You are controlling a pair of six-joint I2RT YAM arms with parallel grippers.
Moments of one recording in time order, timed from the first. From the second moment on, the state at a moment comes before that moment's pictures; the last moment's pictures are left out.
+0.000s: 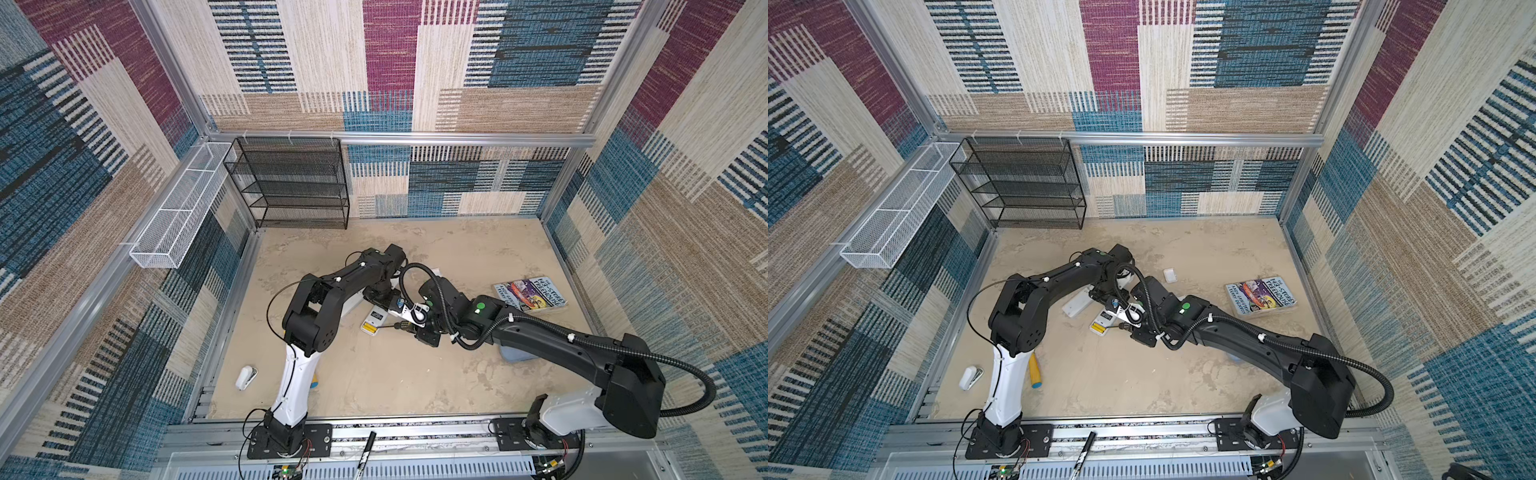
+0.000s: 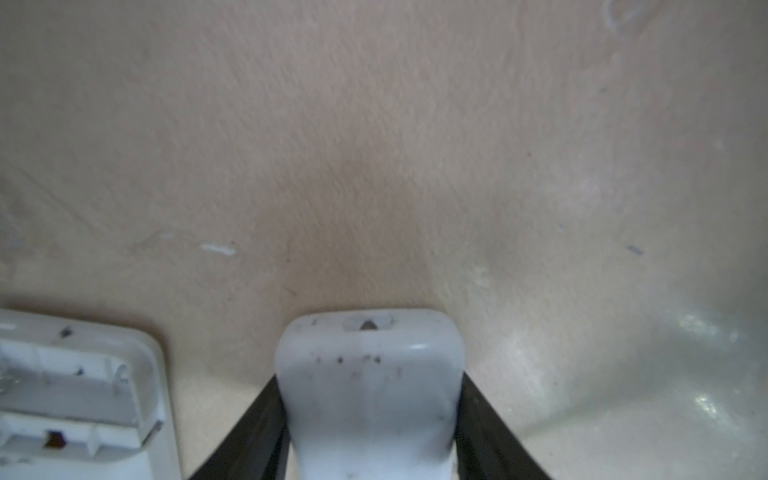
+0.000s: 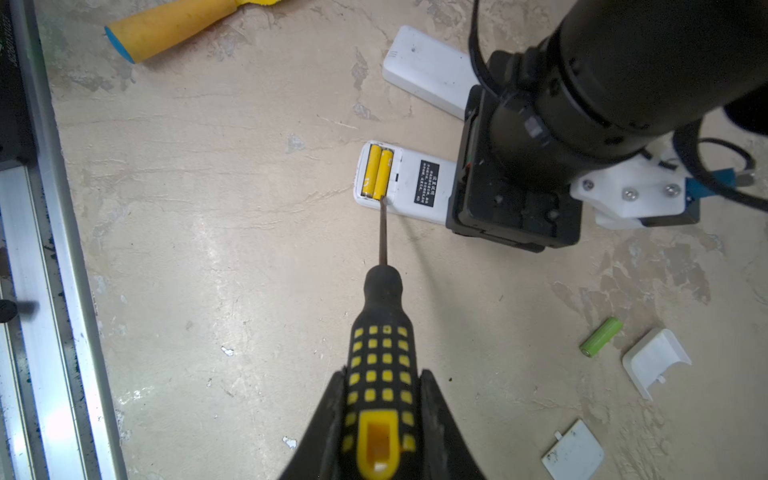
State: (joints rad) left arm -0.57 2.20 1.69 -1.01 -0.01 0.00; right arm 0.89 1.43 1.07 -0.56 -0.10 -0.38
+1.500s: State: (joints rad) left arm -0.60 2.23 1.73 -1.05 -0.07 -0.04; right arm 0.89 1.55 1.25 -0.74 -0.10 -0.36
